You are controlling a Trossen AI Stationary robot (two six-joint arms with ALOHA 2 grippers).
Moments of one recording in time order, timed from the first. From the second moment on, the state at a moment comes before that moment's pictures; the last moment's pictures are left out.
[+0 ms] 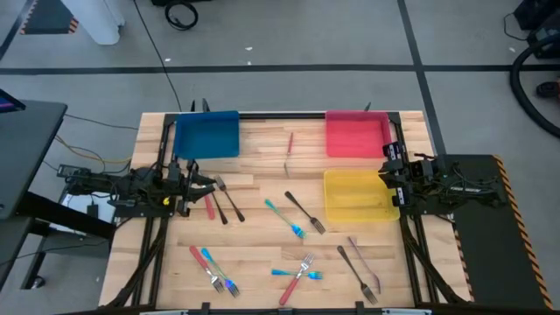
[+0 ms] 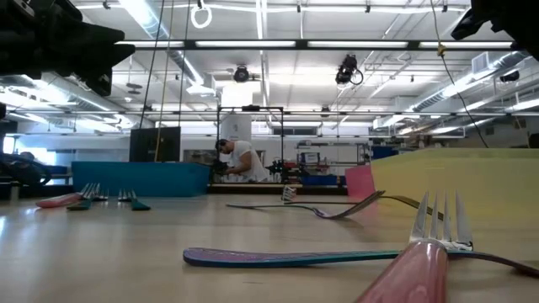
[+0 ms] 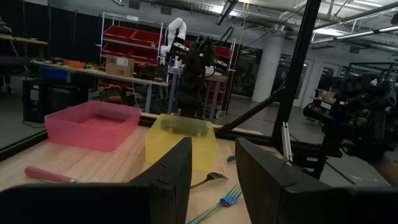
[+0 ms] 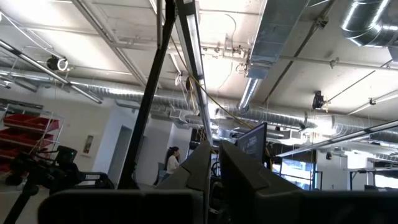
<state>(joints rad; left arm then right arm) -0.14 0.01 0.01 0.16 -0.16 -0.17 -0.13 0.01 0.01 0.66 -0.31 -0.05</state>
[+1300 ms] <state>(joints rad) -0.14 0.01 0.01 0.16 -0.16 -0.17 -0.13 0.01 0.01 0.62 -0.28 -0.13</state>
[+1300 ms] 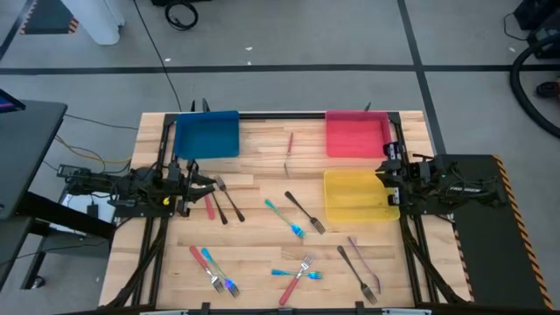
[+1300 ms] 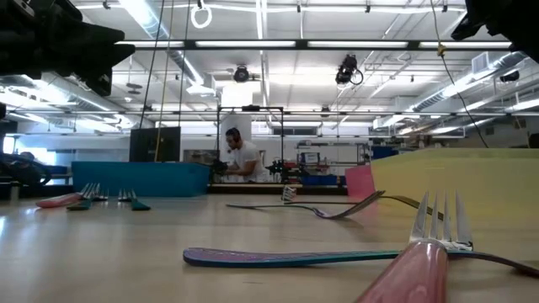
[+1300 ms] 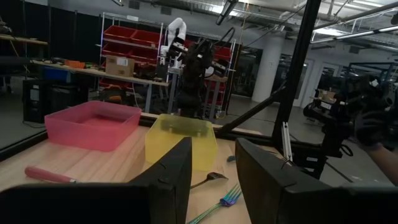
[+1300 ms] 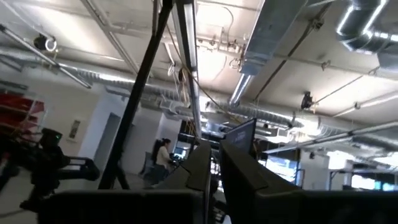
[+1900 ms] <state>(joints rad) -0.14 0.01 0.01 0.16 -0.16 -0.17 -0.13 0.01 0.01 0.61 -0.31 0.15</state>
